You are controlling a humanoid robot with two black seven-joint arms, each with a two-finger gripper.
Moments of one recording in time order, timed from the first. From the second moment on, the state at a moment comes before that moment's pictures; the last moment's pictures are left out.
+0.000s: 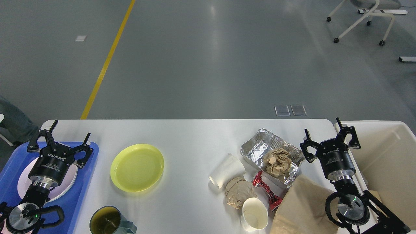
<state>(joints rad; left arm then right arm) -0.16 0.36 -1.30 -0.85 -0.05 -0.60 -0.12 0.17 -0.22 1.18 0.96 -0.13 0.33 0.39</state>
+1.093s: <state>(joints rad) -0.46 0.86 -0.55 -0.84 -0.05 -0.62 -0.30 0.17 -0.22 1.18 0.96 -0.13 0.33 0.39</state>
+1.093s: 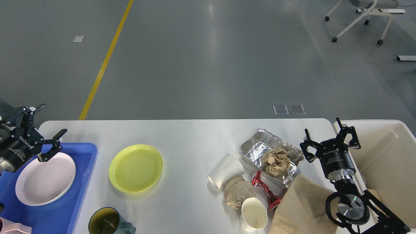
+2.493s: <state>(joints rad) -2.25 0.38 1.58 -1.27 -0.05 -0.62 -0.42 0.17 -0.22 1.18 0.96 -0.13 0.33 0.39</state>
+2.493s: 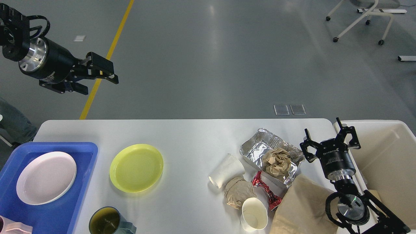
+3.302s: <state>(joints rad) -2.78 -0.06 1.49 -1.71 -0.34 -0.77 0.00 0.17 -0.22 1.18 0.96 -0.13 0.33 0.39</state>
